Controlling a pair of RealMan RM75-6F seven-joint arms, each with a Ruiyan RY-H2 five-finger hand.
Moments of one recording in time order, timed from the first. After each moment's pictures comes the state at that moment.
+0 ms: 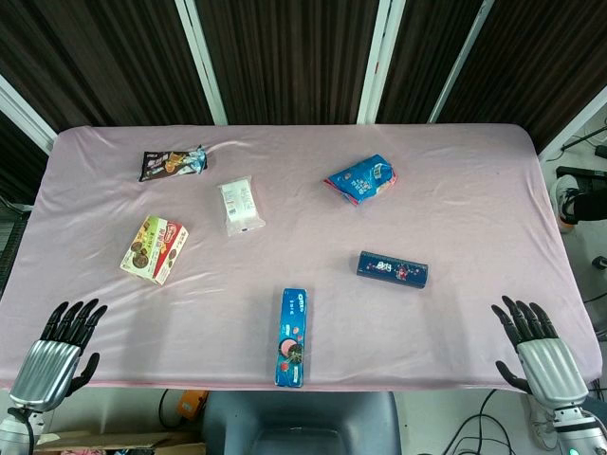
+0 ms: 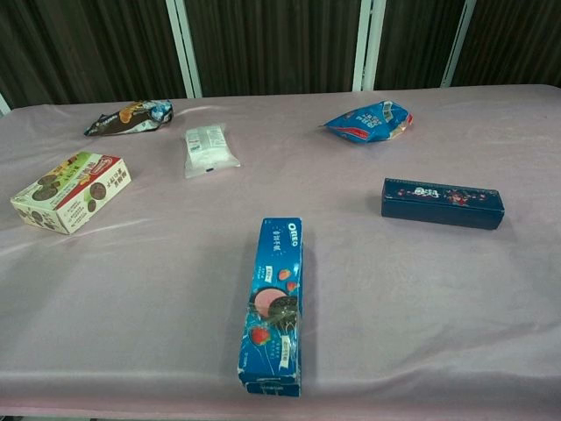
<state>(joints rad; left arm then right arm) -0.09 -1.13 0.07 -1.61 1.68 1.49 0.18 0.02 -1.14 -0.06 -1.54 -1.64 1.47 -0.14</state>
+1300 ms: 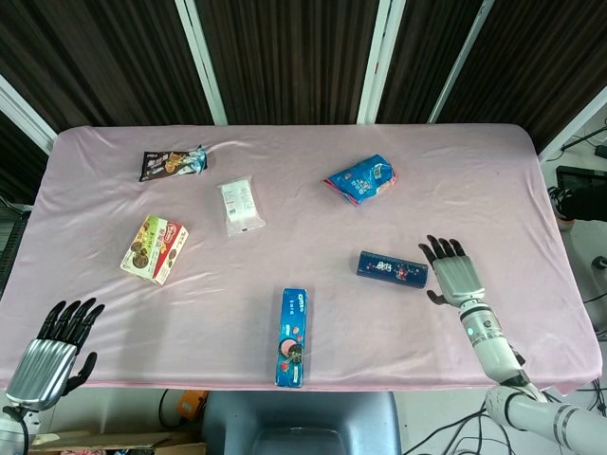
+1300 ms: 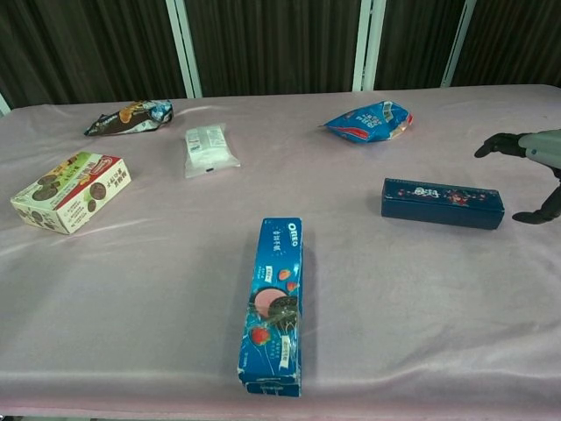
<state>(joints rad) -0.10 -1.12 0.07 -1.60 1.68 1.48 0.13 0.50 -1.39 0.20 -1.43 -1.04 0.88 -0.48</state>
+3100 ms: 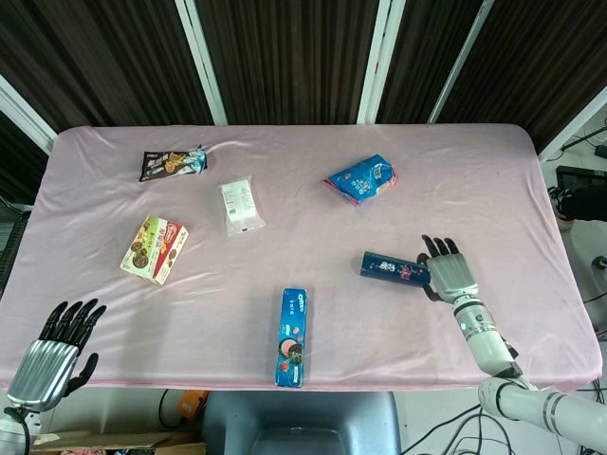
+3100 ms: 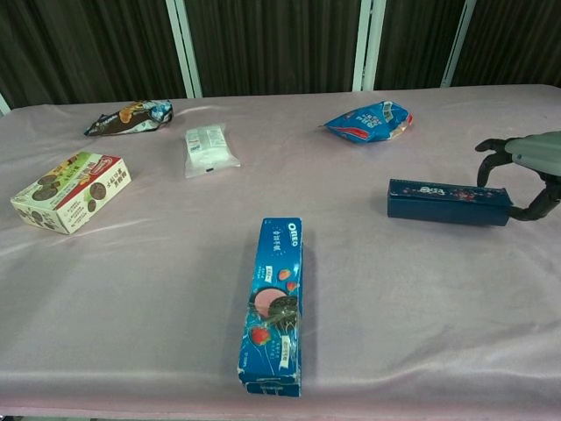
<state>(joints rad) -0.09 -1.12 0.07 -1.60 1.69 1.48 0.14 0.60 -1.40 0.11 -1.41 -0.93 0.90 -0.53</state>
